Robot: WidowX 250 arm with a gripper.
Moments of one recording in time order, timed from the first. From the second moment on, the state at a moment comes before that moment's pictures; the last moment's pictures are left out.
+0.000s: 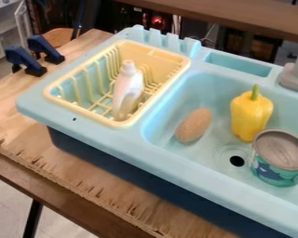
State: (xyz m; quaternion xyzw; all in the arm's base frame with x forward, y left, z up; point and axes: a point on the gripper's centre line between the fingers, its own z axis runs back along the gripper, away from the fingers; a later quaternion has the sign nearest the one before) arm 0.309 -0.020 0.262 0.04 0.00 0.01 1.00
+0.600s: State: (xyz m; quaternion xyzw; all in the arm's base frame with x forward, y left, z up) arm 0.336 -0.082 0.236 0.02 0.00 -0.03 1.00
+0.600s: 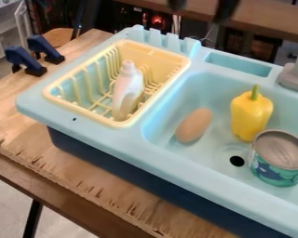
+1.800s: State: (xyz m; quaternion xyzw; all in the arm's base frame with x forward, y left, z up) arm 0.355 -0.148 0.173 0.00 0.04 -0.07 1.00
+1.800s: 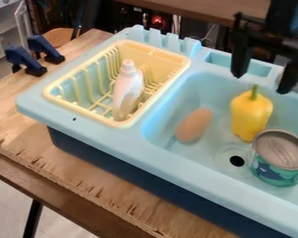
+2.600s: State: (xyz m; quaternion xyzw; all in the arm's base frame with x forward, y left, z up) arm 0.366 -0.160 0.157 0.01 0.04 -0.12 0.99
